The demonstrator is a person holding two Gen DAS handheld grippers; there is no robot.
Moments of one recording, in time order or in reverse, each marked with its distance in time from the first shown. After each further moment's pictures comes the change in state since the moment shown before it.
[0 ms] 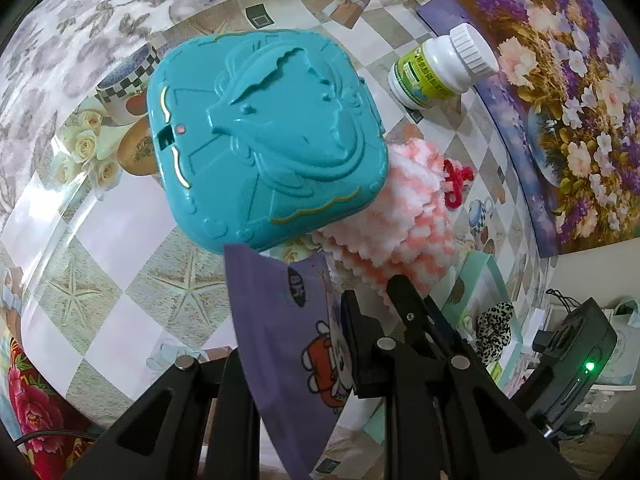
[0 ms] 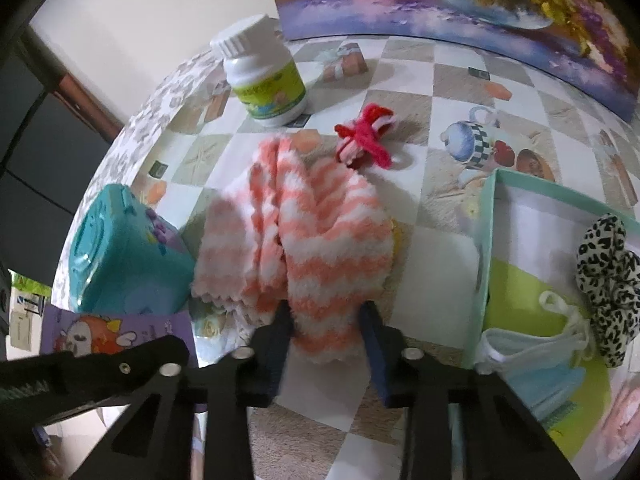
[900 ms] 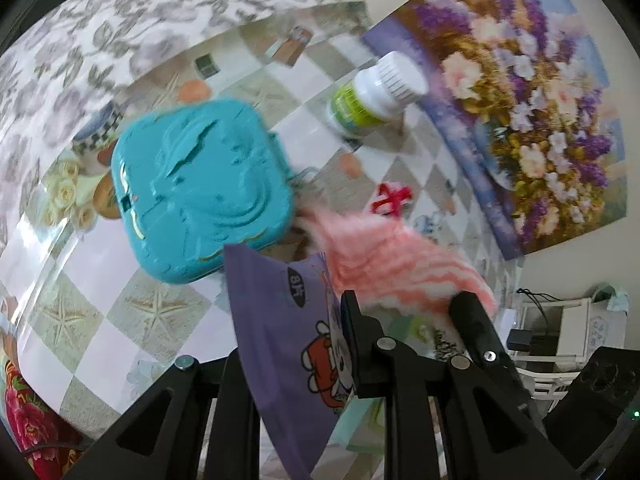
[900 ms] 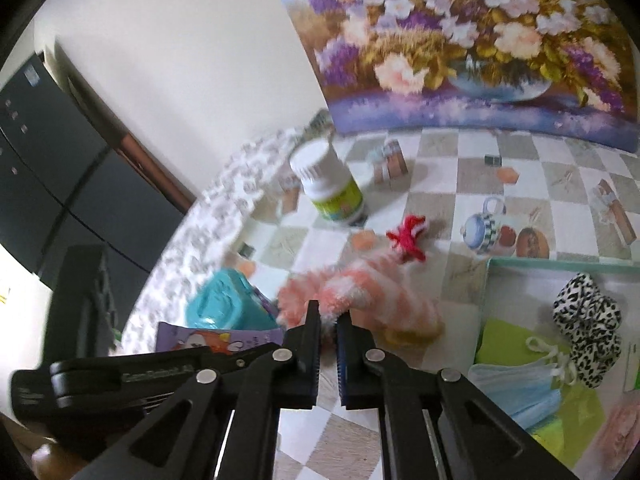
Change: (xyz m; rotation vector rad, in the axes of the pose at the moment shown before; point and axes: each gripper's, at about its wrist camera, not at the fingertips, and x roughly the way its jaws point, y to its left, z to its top) left arm -0.028 -0.028 0.004 0.086 -0.100 -0.114; right arm -0.102 -0.004 0.015 0.040 -0.289 0.243
